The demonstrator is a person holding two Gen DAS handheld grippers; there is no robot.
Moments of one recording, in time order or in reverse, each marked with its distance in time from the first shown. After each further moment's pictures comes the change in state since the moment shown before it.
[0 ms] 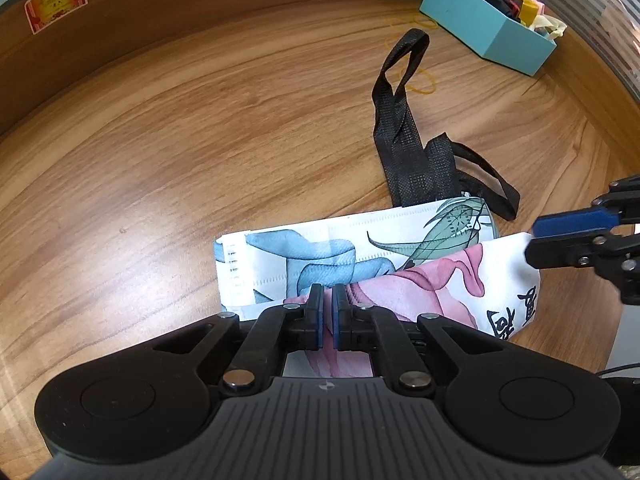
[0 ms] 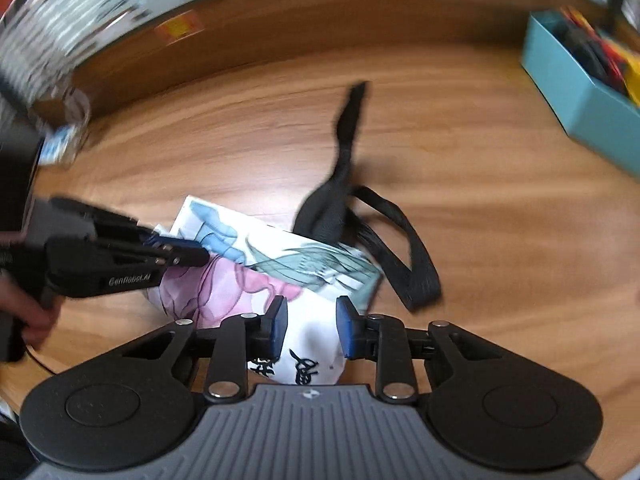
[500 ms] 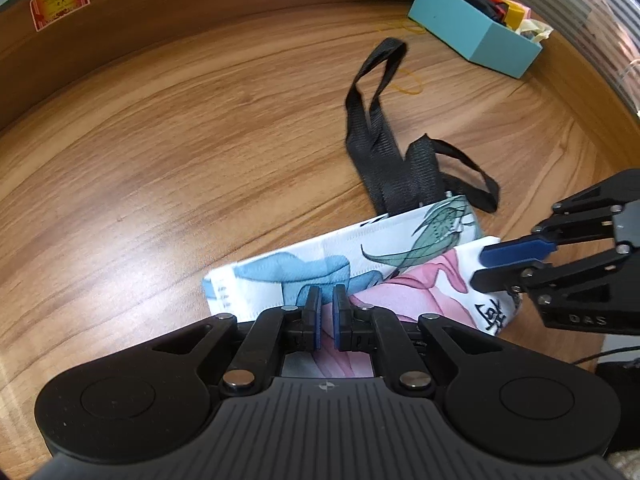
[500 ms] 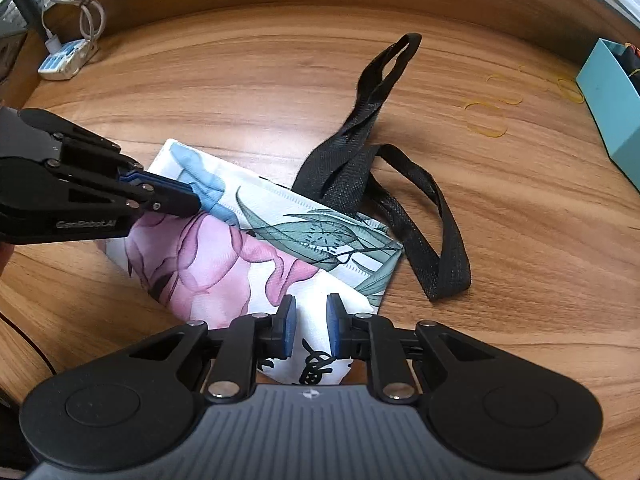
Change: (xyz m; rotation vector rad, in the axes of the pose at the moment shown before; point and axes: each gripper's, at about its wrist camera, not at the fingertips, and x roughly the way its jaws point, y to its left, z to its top) left arm -0.013 -0.005 -0.008 0.016 -0.022 -0.034; right arm 0.045 0.002 -0.002 -0.120 0.112 -0.027
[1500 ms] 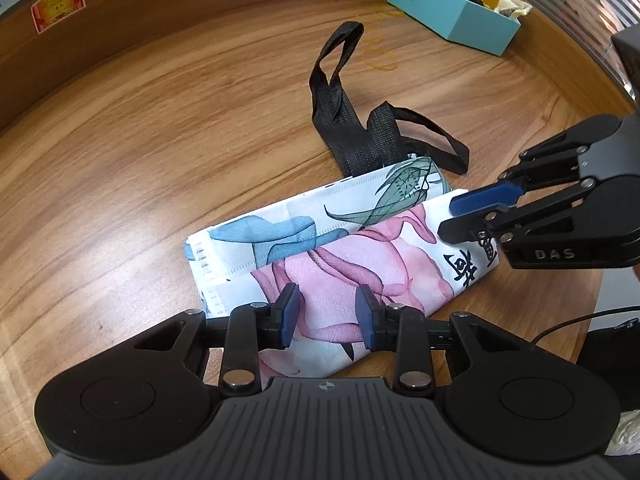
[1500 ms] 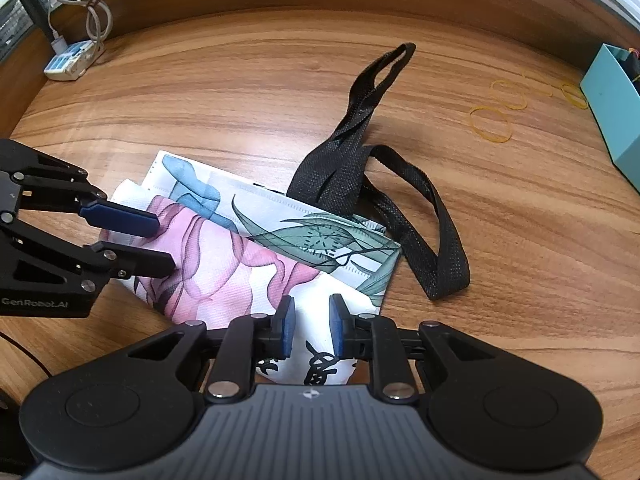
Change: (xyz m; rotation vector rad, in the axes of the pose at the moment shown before) left arm -0.014 -0.023 -0.024 0.029 0.017 0.022; right arm -0.003 0.002 0.003 -0.031 -0.028 0.007
